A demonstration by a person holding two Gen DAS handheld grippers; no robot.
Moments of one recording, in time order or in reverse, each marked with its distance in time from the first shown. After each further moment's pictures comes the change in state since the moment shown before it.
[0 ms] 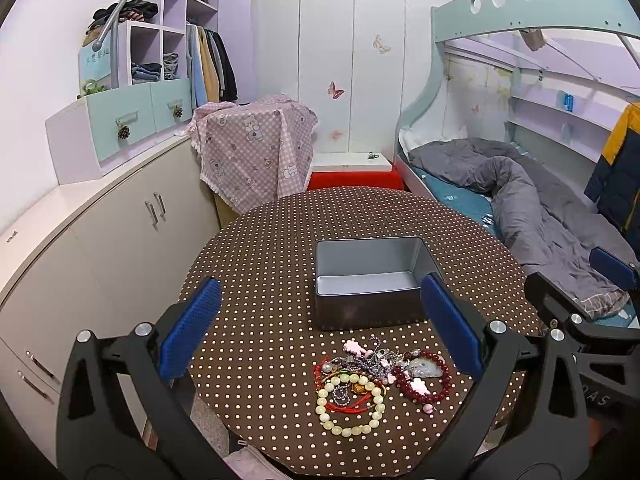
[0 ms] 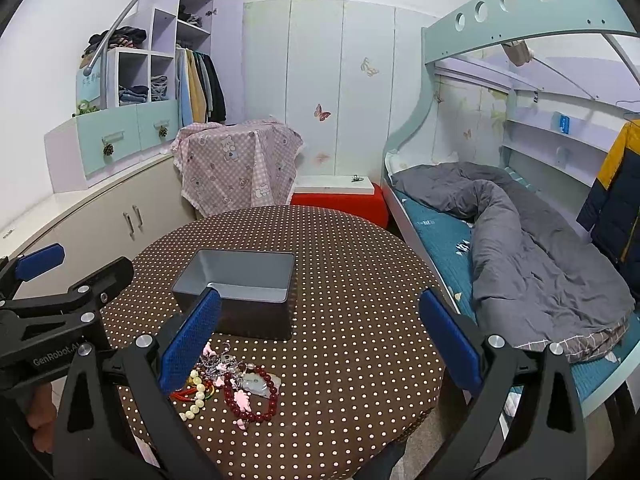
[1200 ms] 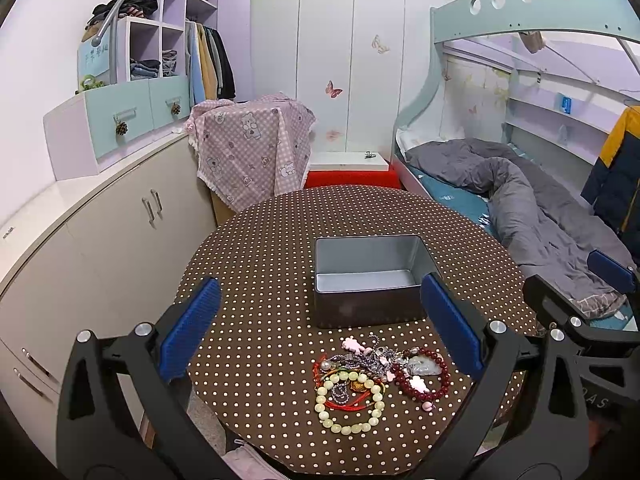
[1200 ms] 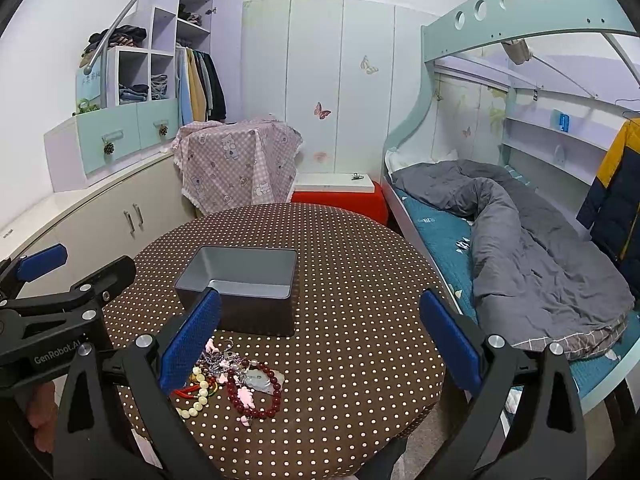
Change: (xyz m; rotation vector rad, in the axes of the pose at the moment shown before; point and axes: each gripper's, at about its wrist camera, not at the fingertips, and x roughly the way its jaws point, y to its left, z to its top) left arm -0.003 -0.002 -0.005 -0.004 0.002 -0.011; right arm -0.004 0.005 0.000 0.001 0.010 -0.003
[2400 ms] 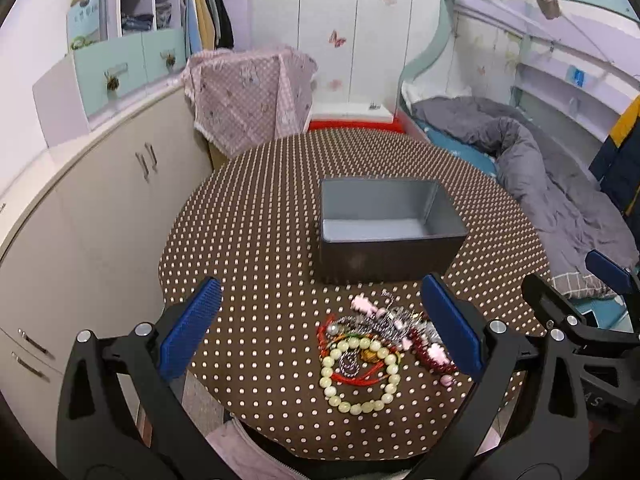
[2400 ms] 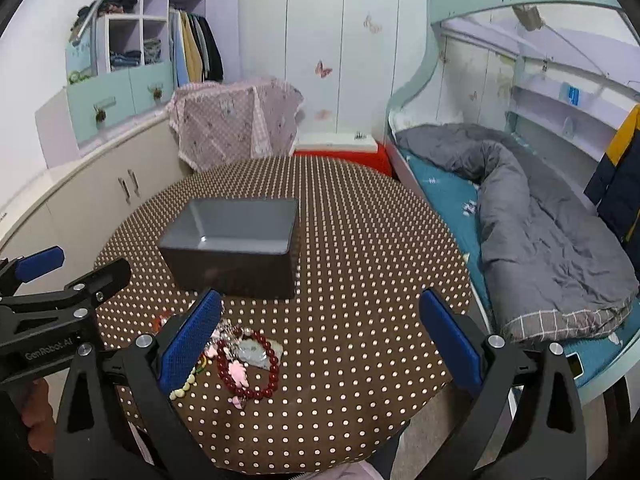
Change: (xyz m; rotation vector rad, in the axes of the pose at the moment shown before) left arm 0.044 0.012 -0.017 -0.021 0.211 0.000; right arm 0.044 0.000 -0.021 0.007 0.168 0.009
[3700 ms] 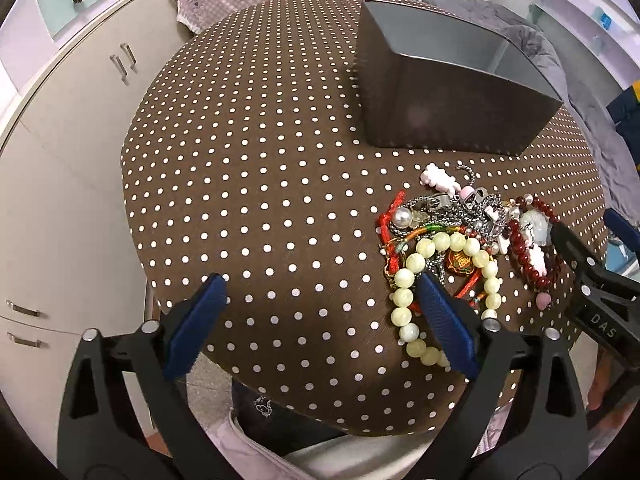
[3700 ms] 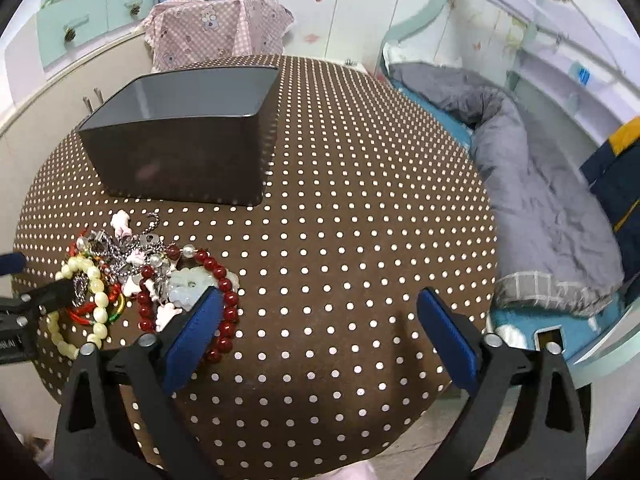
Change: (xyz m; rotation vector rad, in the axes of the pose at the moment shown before) left arm 0.082 0.038 -0.054 0.019 0.394 -0.028; right arm 0.075 0.008 -0.045 -0.090 0.246 -0.107
